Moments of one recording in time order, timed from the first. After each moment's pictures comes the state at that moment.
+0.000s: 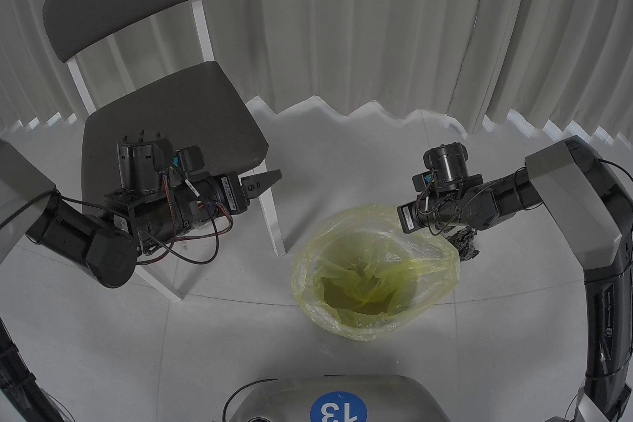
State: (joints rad) left arm -0.34 1.89 -0.86 -0.81 -0.28 -0.38; right arm 0.33 2.41 -1.56 -0.17 -0.03 -0.06
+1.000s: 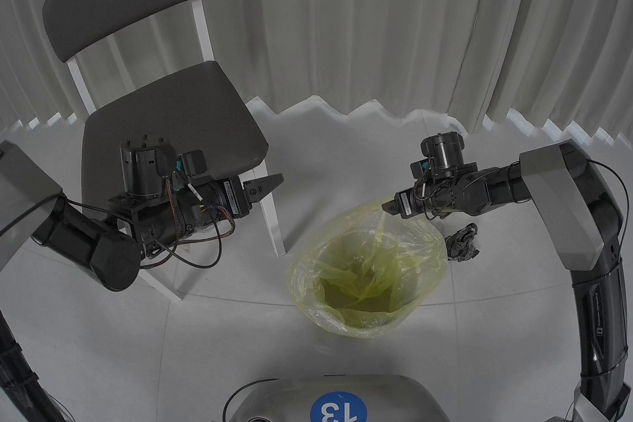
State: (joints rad) left arm -0.35 1.91 -0.85 -0.84 -0.29 -0.38; right arm 0.31 2.50 -1.78 -0.08 -0.03 -0.08
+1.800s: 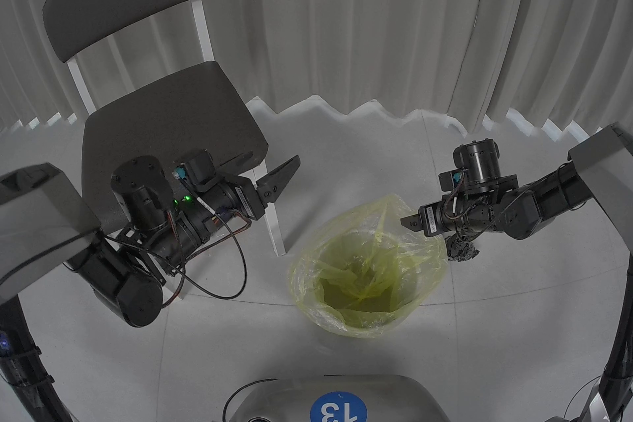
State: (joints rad) left arm -0.41 2.01 -0.72 -1.43 -0.27 -0.25; right arm 0.34 2.17 -1.23 -0.28 -0.04 0.02
